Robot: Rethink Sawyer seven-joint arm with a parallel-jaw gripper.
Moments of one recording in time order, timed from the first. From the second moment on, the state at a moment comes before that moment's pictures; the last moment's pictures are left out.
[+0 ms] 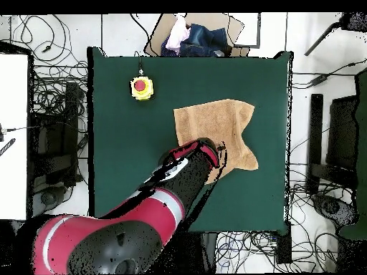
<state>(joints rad) 0.16 -0.10 -0.54 1.37 -0.33 0.32 1.42</state>
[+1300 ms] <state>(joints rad) 0.24 -0.05 -0.62 1.36 -0.12 0.34 1.47</state>
